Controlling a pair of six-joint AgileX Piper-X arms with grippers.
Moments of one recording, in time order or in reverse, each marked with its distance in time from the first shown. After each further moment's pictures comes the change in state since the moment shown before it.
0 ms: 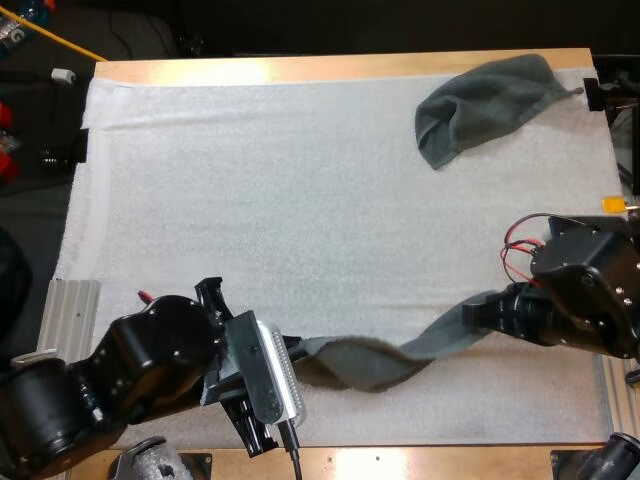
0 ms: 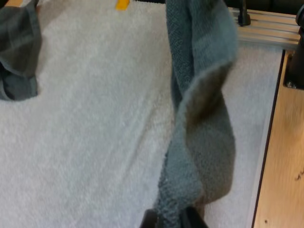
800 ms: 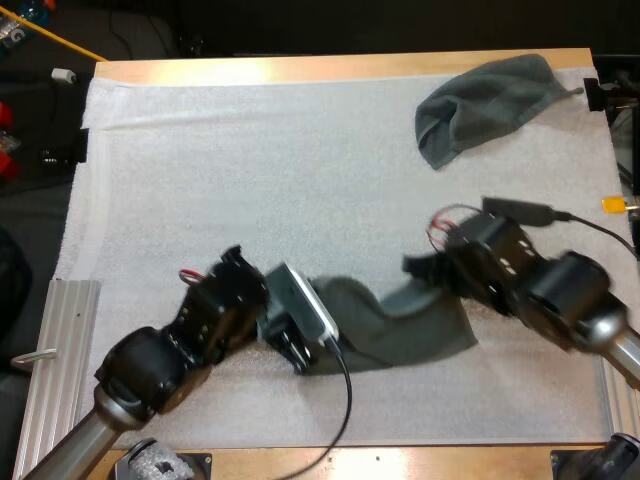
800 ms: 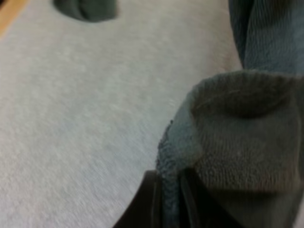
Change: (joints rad) left arm 0.295 0.022 0.484 -0.584 -0.035 0.073; right arm -0.057 0.193 0.320 -0.574 0.185 0.082
